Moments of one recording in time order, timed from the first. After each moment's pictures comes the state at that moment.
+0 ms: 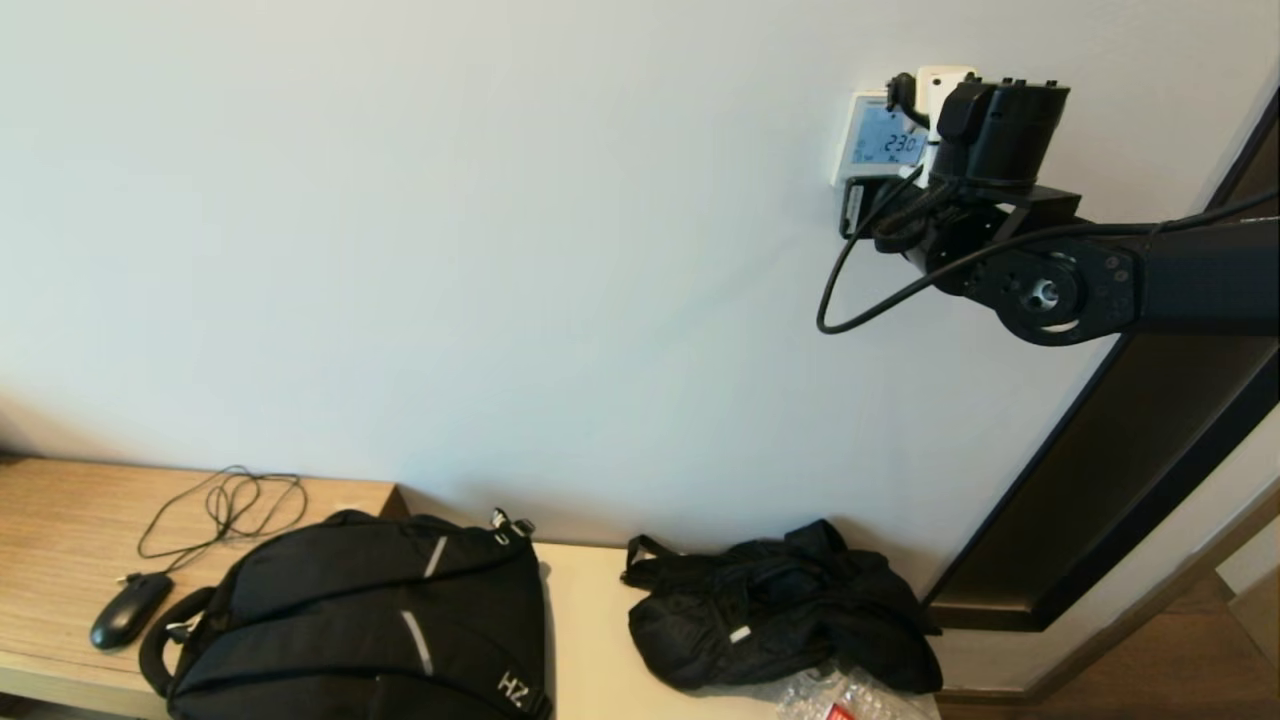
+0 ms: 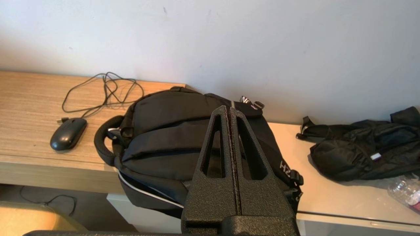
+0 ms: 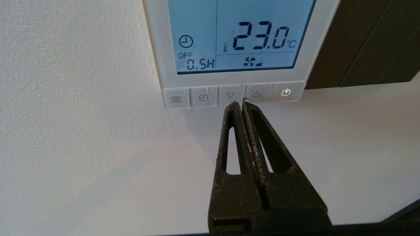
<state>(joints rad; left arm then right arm) 0.00 0.00 -0.02 0.04 0.00 -0.01 0.33 1.96 -1.63 -0.48 -0.51 -0.09</state>
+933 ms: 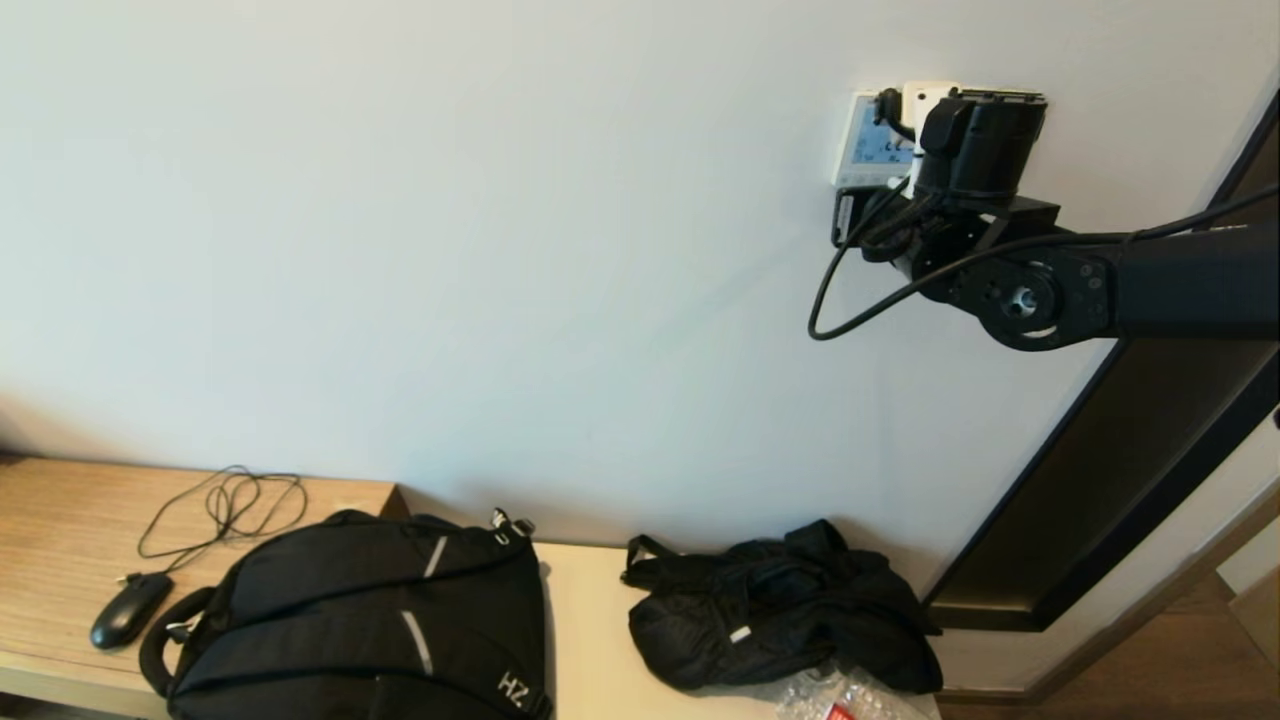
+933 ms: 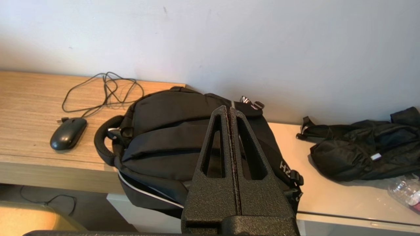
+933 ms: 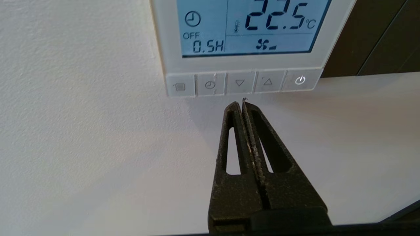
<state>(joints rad) 0.00 0.00 -0.02 0.04 0.00 -0.01 0.34 1.98 -1.63 -0.48 -0.51 -0.09</state>
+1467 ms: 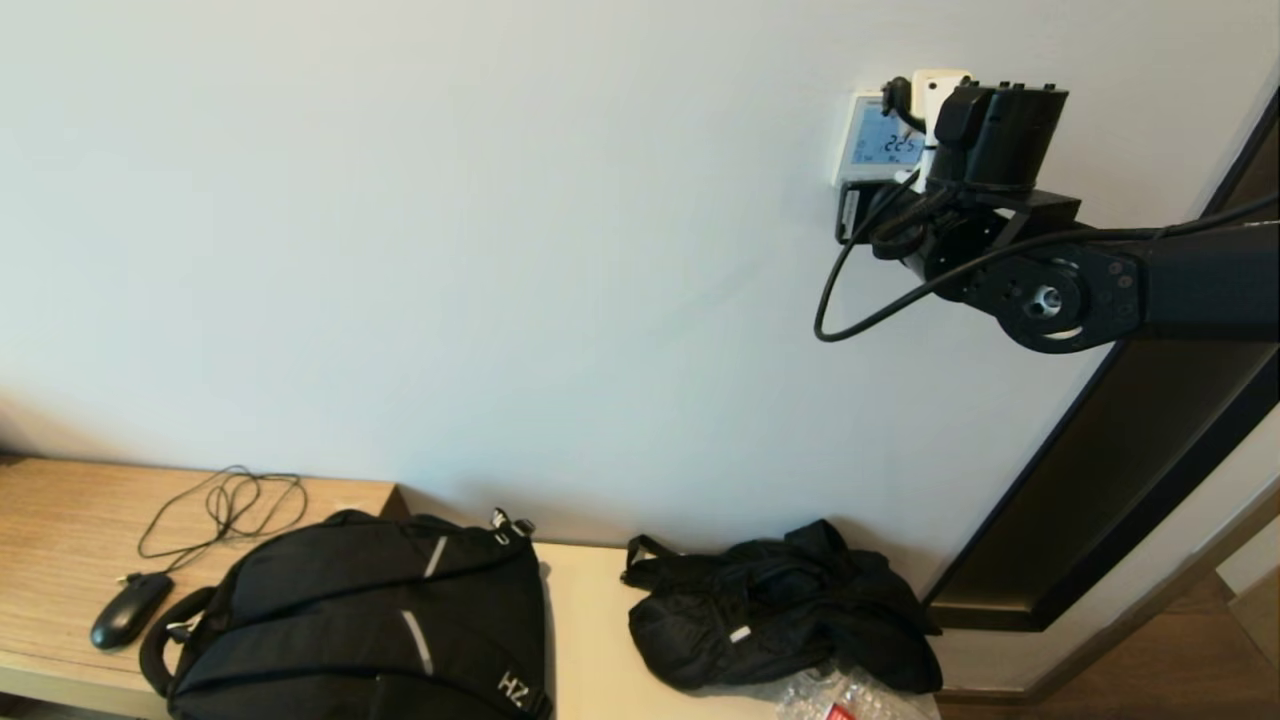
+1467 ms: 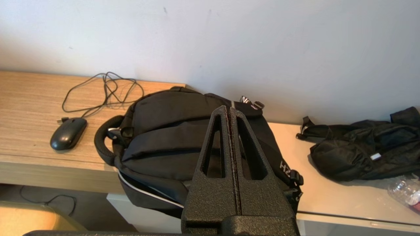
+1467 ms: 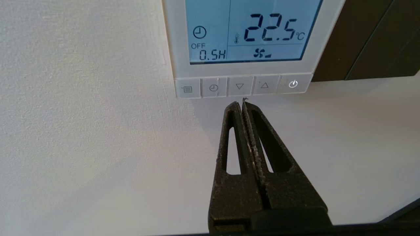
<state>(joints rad) 0.00 0.00 -0.02 0.04 0.00 -0.01 0.34 1.95 -1.60 -0.48 -0.51 -0.09</state>
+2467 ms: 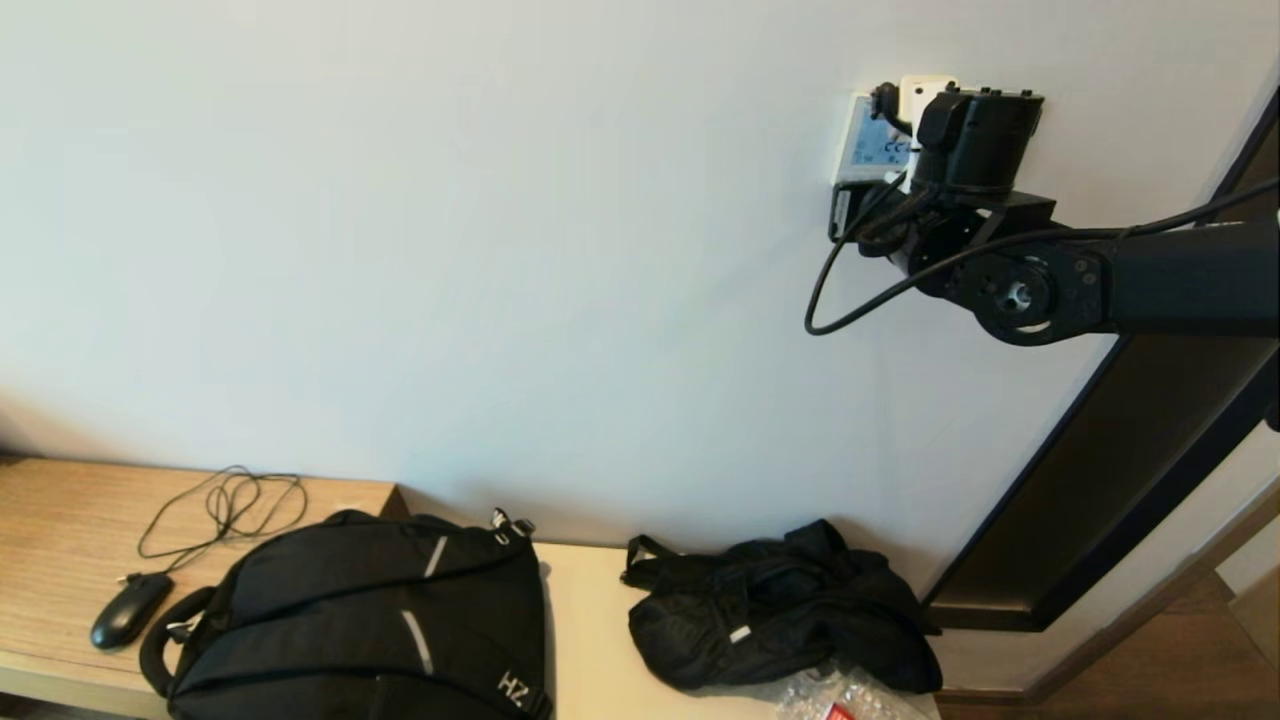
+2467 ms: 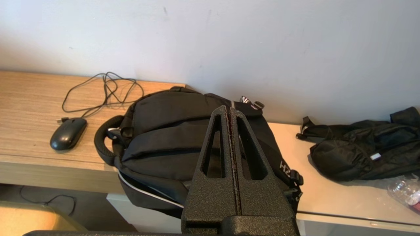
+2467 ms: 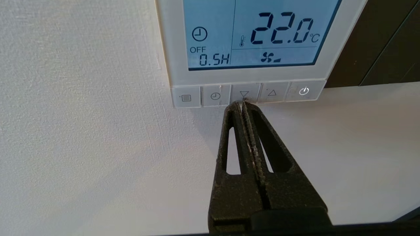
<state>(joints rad) 0.00 0.00 -0.02 0.04 0.00 -0.01 0.33 2.00 -1.66 -0.47 -0.50 -0.09</state>
